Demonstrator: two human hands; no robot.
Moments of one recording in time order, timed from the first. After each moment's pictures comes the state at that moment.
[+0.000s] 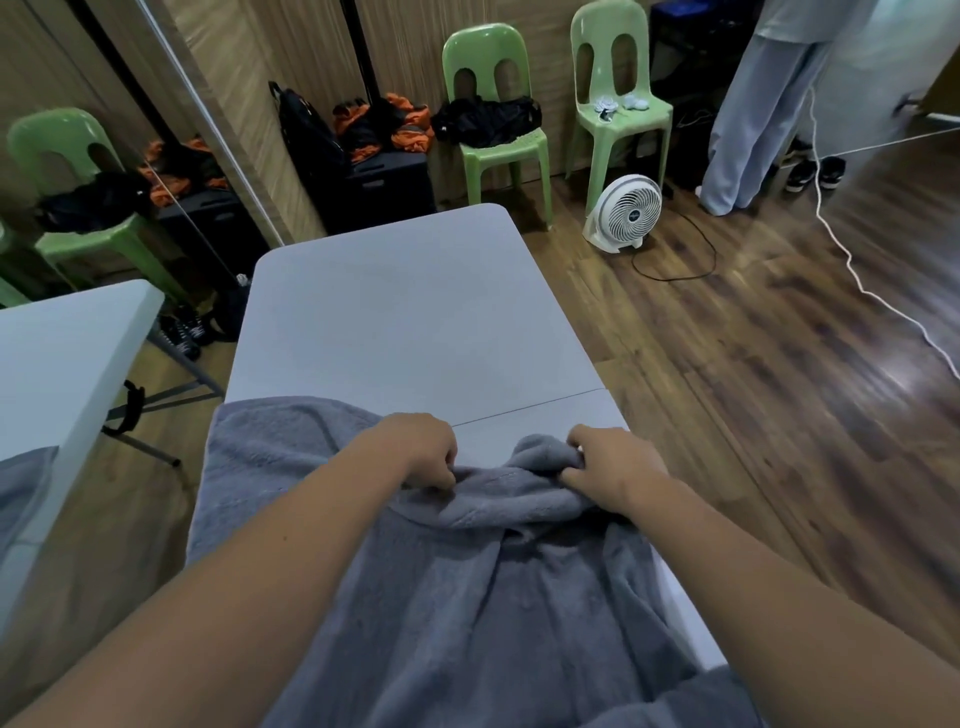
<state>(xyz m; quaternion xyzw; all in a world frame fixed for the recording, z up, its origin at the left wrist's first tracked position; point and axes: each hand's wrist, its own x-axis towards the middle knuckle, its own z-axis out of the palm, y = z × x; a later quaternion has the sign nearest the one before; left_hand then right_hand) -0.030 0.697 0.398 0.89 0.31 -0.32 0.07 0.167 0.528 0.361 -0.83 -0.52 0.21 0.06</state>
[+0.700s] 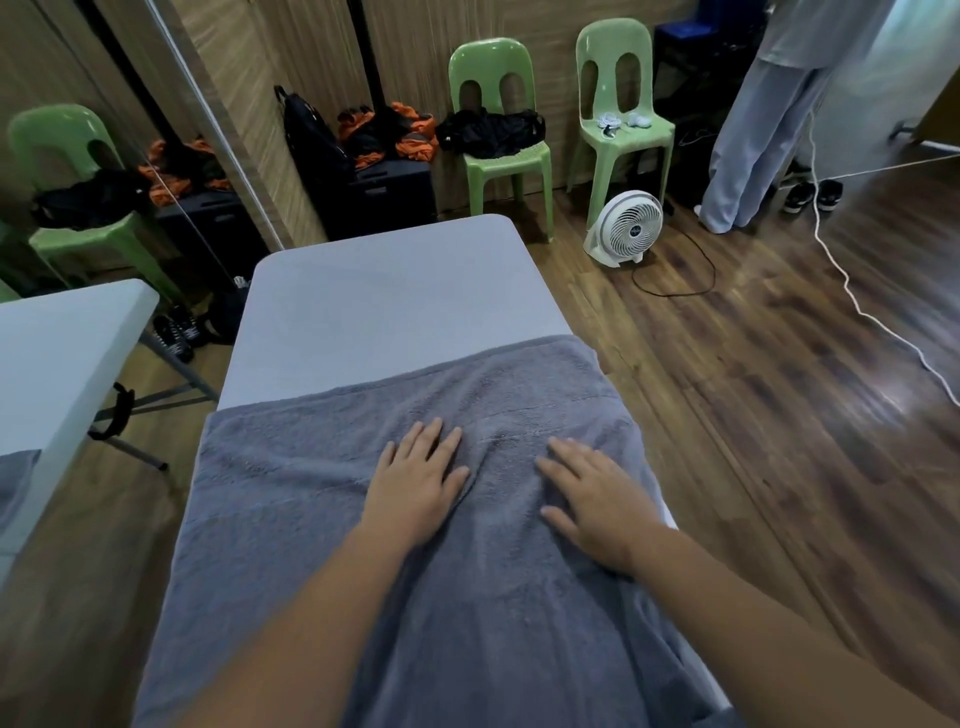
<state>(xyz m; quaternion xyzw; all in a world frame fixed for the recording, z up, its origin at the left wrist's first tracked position) -0.067 0.679 0.313 0.91 0.41 -0.03 0.08 0.161 0.521 0.306 -0.74 -0.66 0.08 0.07</state>
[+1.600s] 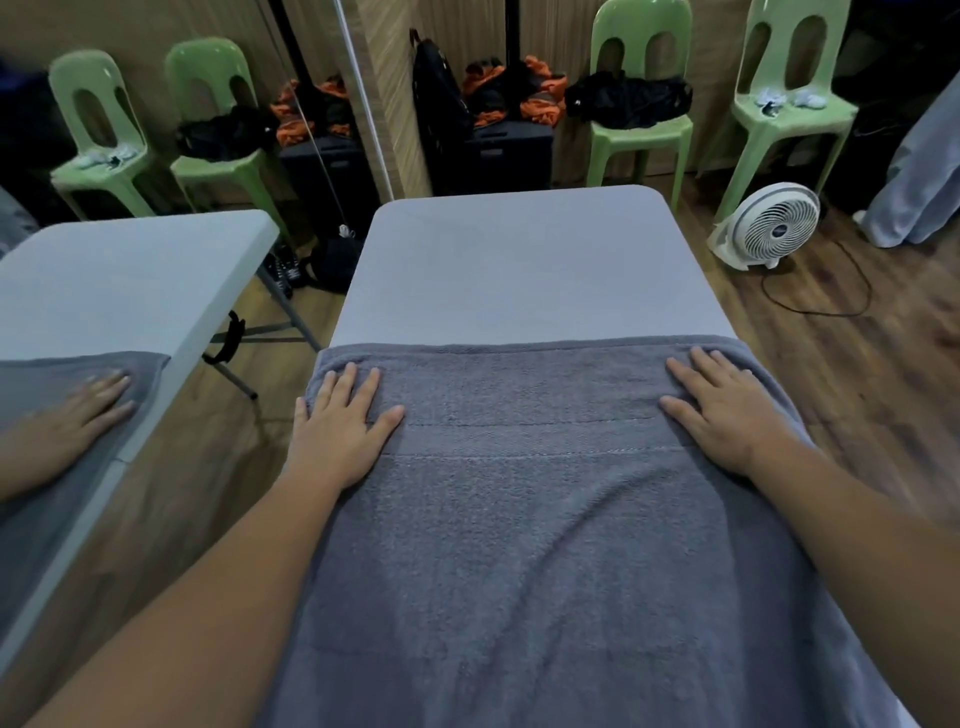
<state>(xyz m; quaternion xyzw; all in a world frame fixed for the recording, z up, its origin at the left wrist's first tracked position) -0.240 0.813 0.299 0.78 0.62 -0.02 0.07 0.224 0.675 0.296 -0.79 -0.60 0.09 0.01</state>
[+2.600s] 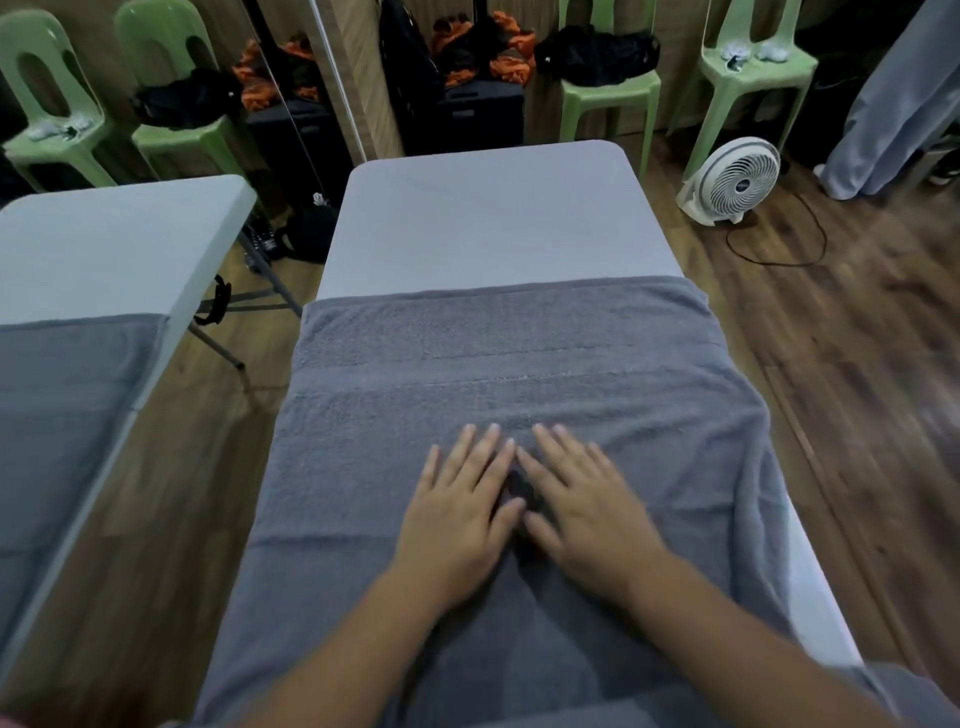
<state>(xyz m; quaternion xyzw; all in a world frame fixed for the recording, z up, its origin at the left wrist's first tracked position) -0.166 0.572 0.307 0.90 0.43 0.05 0.11 0.021 0.507 0.307 -0.69 -0.71 0.10 0.09</state>
